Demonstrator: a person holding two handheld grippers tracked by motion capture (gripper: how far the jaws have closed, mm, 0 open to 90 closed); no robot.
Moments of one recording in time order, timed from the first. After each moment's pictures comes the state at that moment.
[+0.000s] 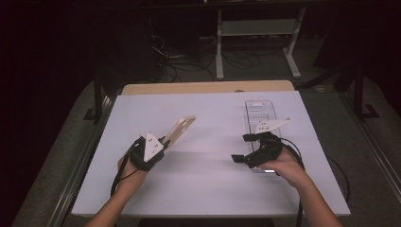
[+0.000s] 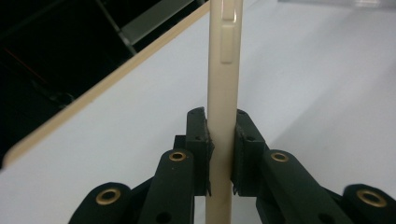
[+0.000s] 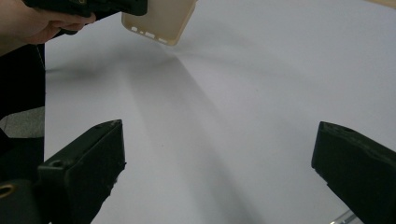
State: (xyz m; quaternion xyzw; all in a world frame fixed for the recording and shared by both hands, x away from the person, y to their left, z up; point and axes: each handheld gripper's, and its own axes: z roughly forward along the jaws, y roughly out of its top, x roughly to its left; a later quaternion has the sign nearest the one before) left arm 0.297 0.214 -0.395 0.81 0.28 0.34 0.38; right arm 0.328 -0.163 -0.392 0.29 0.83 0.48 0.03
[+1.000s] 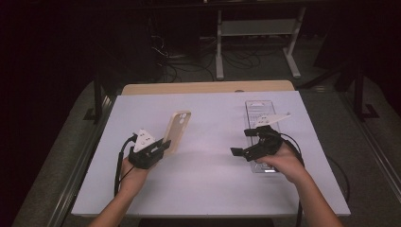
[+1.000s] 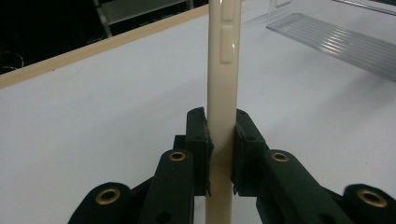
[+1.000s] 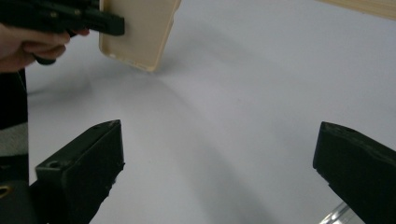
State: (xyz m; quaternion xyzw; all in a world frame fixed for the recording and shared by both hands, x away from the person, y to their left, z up) left arm 0.301 0.220 -0.397 0.78 0.36 0.25 0.44; right arm 0.339 -0.161 -0.382 0.32 0.82 0.48 0.04
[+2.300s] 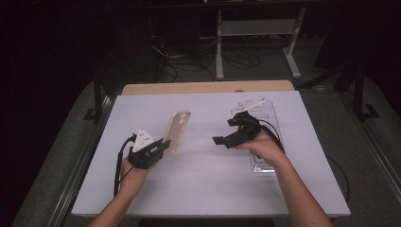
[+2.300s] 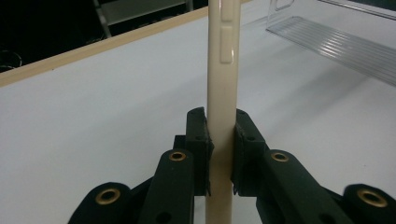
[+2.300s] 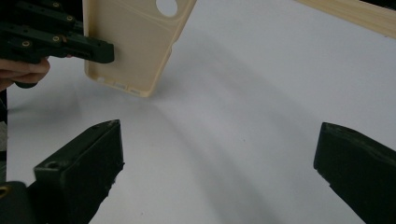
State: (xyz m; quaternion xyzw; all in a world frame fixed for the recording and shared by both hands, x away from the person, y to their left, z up) left arm 0.302 0.222 -0.398 0.78 0.37 0.25 0.45; right arm 0.373 -0.107 -0.367 0.32 0.83 0.45 0.04
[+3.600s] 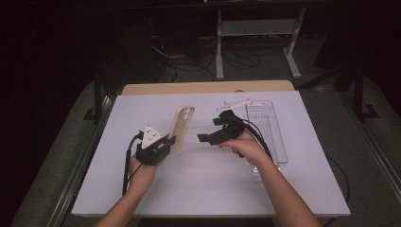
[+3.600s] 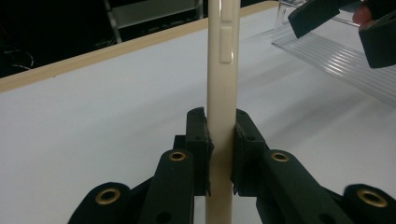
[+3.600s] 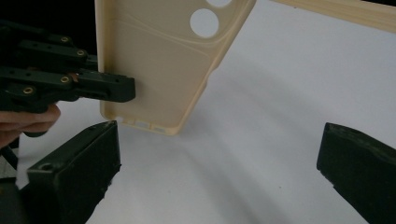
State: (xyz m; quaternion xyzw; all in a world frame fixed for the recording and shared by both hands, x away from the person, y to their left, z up) left arm 0.308 0.197 -0.394 0.76 0.39 0.26 0.45; right arm 0.388 -0.068 -0.382 0.33 0.81 0.49 0.00
